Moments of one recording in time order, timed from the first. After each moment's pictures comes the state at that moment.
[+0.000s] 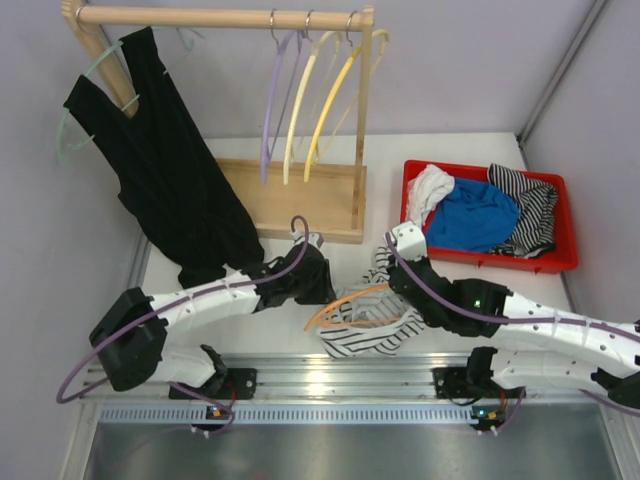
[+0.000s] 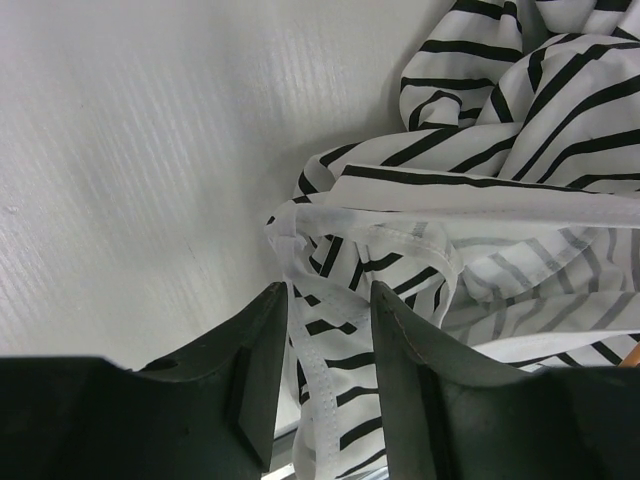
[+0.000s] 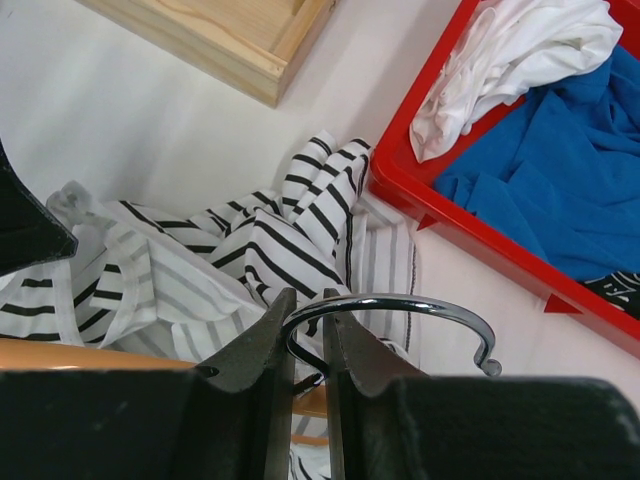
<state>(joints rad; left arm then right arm) -0.89 1.34 0.75 -0.29 -0.04 -0.81 1.20 0.94 0.88 -0.67 0.79 0.36</state>
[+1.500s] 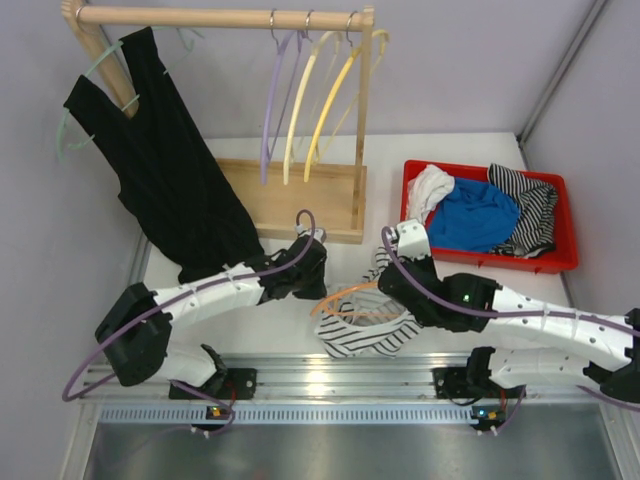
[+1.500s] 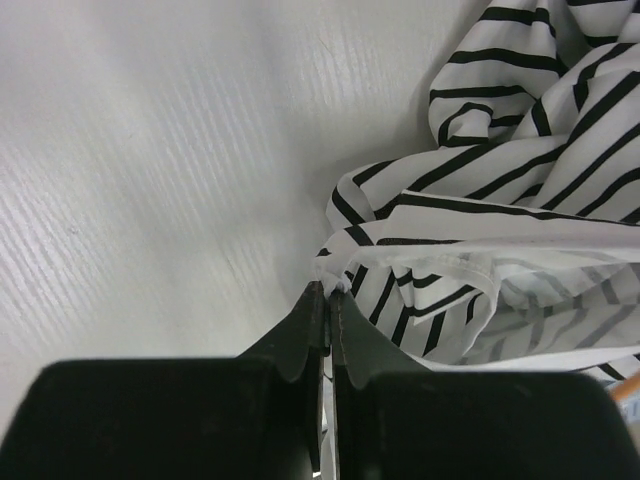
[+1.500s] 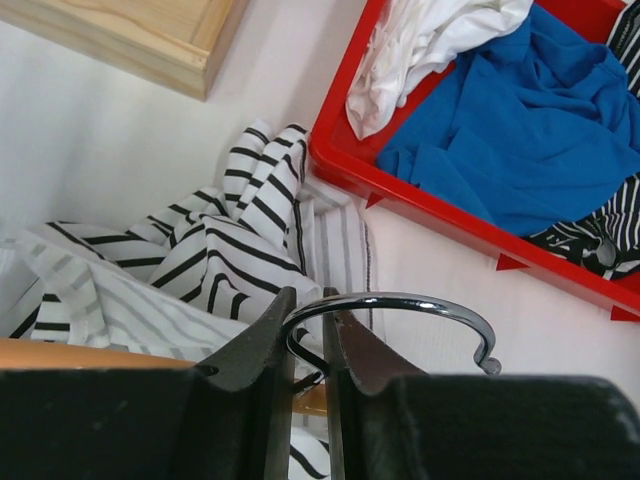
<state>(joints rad) -0.87 1.41 0.84 -0.38 -0.07 -0.70 1.21 1.01 0.94 -0.81 0.92 0.50</state>
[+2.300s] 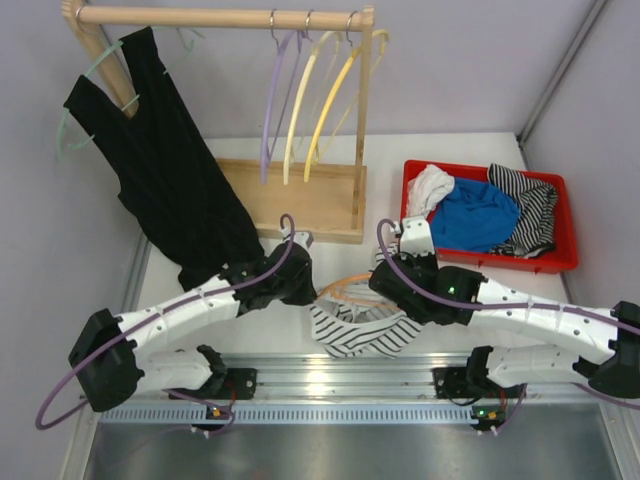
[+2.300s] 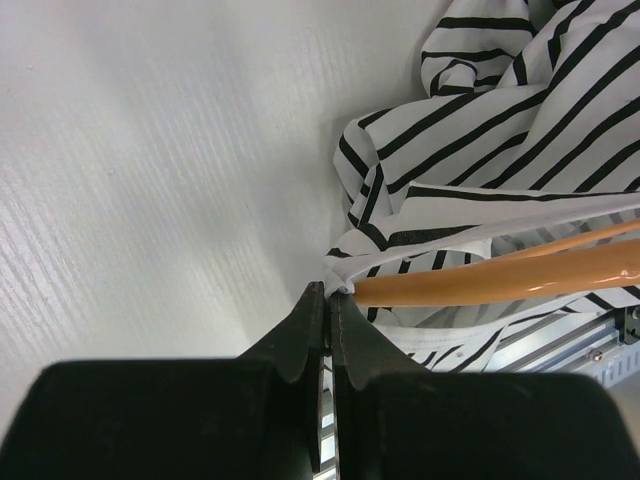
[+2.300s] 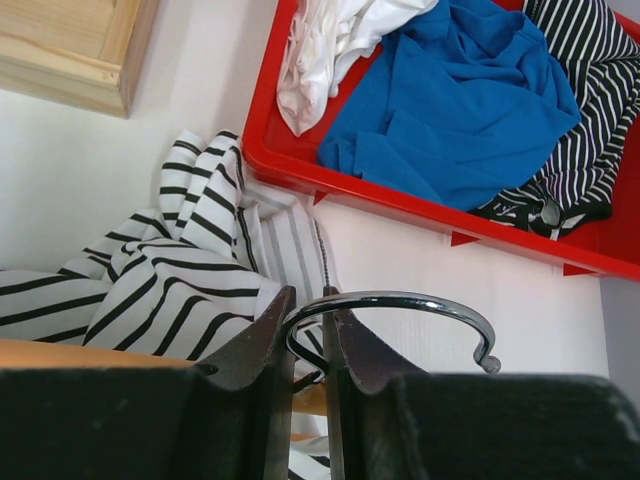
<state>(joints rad) -0.87 1.19 0.76 -0.46 -0.07 -0.71 1.17 1.11 0.99 -0.95 1.05 0.67</state>
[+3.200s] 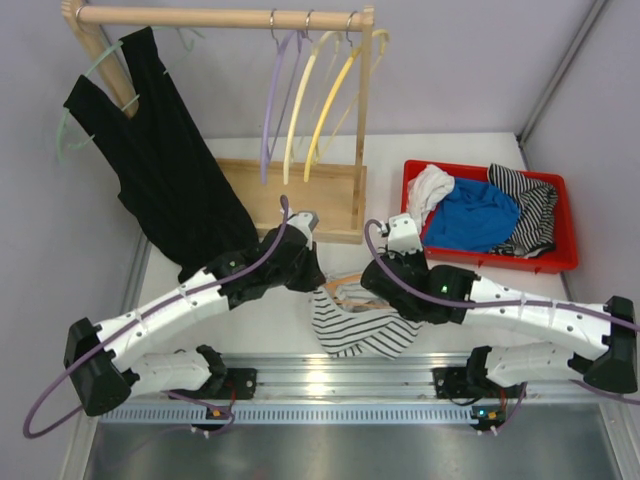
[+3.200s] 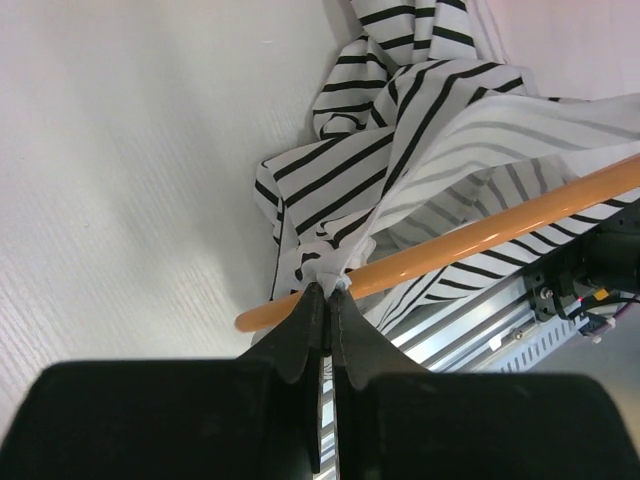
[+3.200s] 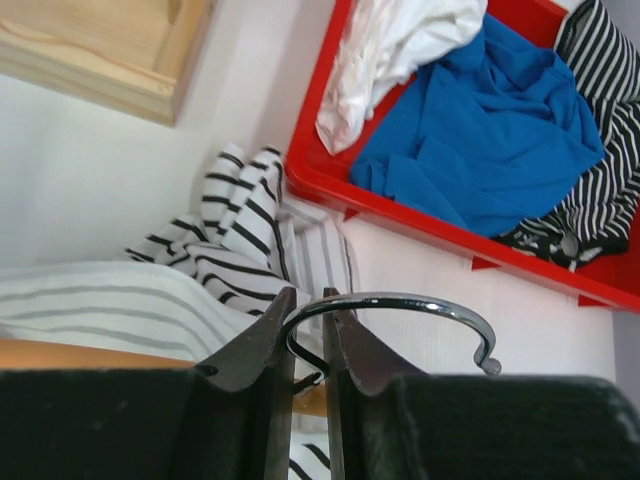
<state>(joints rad) -0.89 1.14 0.95 -0.55 -0.05 -0.66 1.20 1.15 1.02 -0.89 1.03 0.59</state>
